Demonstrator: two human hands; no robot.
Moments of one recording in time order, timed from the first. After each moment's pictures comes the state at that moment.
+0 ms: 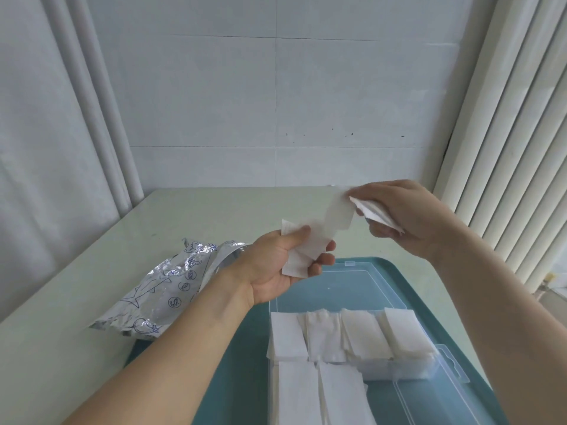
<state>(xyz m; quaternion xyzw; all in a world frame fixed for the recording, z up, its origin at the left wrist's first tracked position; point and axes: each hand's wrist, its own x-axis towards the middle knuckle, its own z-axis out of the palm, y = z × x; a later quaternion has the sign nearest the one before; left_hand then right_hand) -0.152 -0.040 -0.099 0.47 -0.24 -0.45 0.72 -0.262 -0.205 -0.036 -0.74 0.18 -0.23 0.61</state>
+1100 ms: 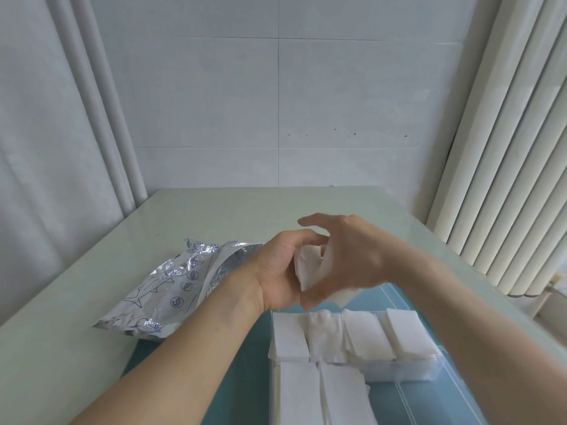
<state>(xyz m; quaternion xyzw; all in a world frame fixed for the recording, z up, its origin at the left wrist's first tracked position) -0.162 -0.041 -0.095 0.49 -0.17 -0.54 0.66 -0.252 -0.158 -0.054 -0.98 0.10 -0.04 0.18</state>
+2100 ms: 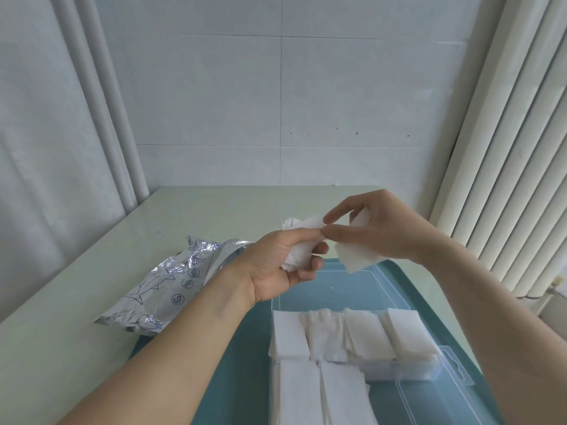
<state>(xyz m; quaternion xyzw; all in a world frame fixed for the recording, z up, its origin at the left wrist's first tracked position) -0.151 -0.037 -0.097 0.50 -0.25 -0.46 0.69 -0.256 -0.191 -0.048 -0.92 0.13 -0.19 0.32</state>
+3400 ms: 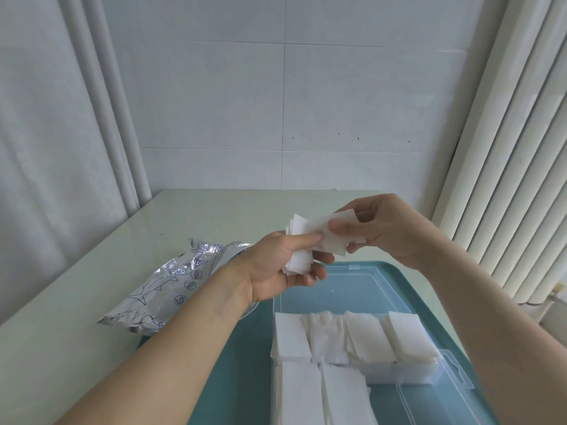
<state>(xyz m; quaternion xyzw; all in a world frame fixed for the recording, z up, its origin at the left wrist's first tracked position) -0.150 -0.032 -0.092 0.54 -0.28 -0.44 0.66 -0.254 -0.198 -0.052 -0.83 0.10 -0.16 0.53</state>
